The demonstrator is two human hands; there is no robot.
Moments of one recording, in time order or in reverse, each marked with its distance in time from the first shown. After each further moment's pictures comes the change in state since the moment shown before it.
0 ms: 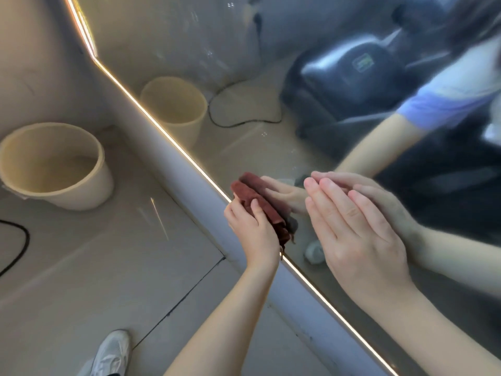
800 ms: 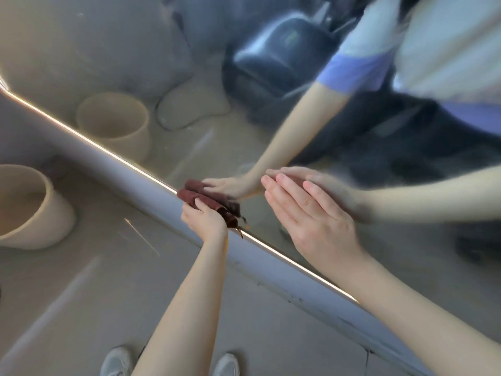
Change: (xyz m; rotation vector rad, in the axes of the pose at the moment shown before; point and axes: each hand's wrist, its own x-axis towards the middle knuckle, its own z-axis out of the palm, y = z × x) left_hand -0.011 -0.016 0.009 0.121 0.039 -0.202; right_hand -0.081 0.017 -0.019 -0.099 0.011 0.059
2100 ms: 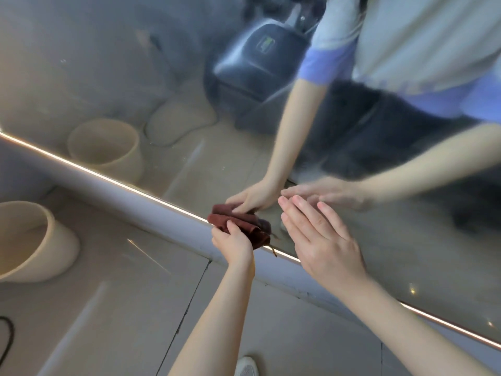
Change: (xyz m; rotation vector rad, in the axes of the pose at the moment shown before) left_hand -0.065 -0.014 -0.002 0.012 -0.228 -0.179; right_hand -0.045 -0.019 -0.019 0.119 -0.091 0.243
